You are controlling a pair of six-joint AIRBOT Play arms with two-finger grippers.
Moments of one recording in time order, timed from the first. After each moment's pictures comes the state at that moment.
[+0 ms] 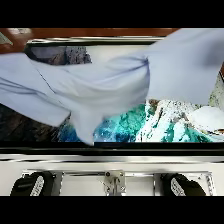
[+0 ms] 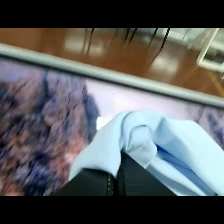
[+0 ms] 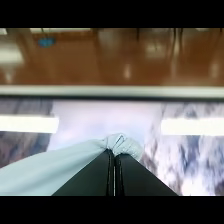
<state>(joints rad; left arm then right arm) 0.17 -0.43 1.29 1.25 -1.09 -1.63 -0.19 -0.92 1.87 -1.17 1.26 1.43</state>
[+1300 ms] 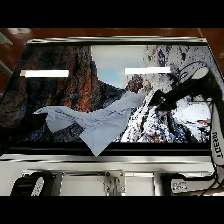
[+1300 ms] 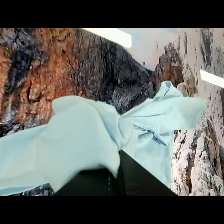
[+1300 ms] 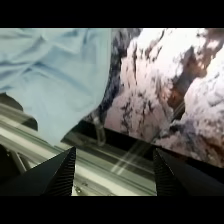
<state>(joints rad) 0.09 -0.30 0.54 0.94 -0.84 -1.56 -0.10 -1.57 1.36 -0.95 1.56 1.45</state>
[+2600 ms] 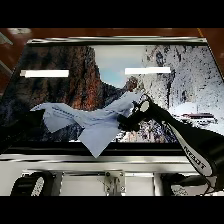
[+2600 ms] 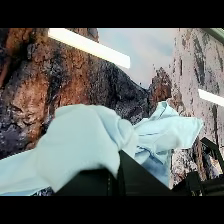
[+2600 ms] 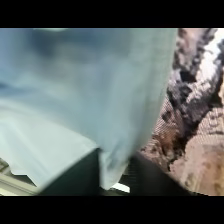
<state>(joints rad) 0.09 -0.30 0.53 0.94 -0.77 -1.55 0.40 -1.59 0.97 -0.85 0.96 1.80</state>
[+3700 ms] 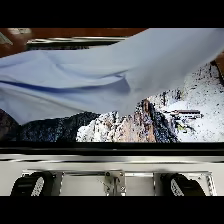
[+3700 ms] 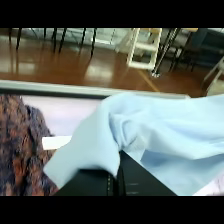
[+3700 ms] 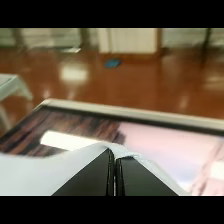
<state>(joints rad) 0.09 -0.30 1.16 0.98 -1.02 -1.46 -0.09 -0.76 1.75 -1.00 1.09 1.38</state>
